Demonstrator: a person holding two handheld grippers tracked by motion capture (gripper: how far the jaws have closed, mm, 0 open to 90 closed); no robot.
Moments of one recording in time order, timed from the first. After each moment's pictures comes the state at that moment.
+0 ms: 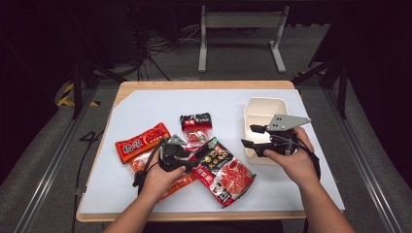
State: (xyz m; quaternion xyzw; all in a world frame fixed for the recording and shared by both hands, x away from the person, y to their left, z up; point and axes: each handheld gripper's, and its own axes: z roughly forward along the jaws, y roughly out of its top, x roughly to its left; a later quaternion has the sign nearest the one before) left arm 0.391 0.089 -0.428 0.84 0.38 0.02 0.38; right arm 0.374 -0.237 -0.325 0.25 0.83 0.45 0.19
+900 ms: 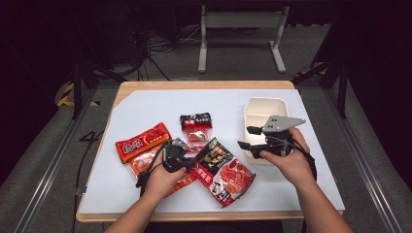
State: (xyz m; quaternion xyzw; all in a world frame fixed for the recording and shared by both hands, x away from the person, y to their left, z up) left arm 0.390 0.084 -0.436 0.85 0.38 0.02 0.36; right arm 0.375 -0.229 -0.330 0.25 0.84 0.45 0.19
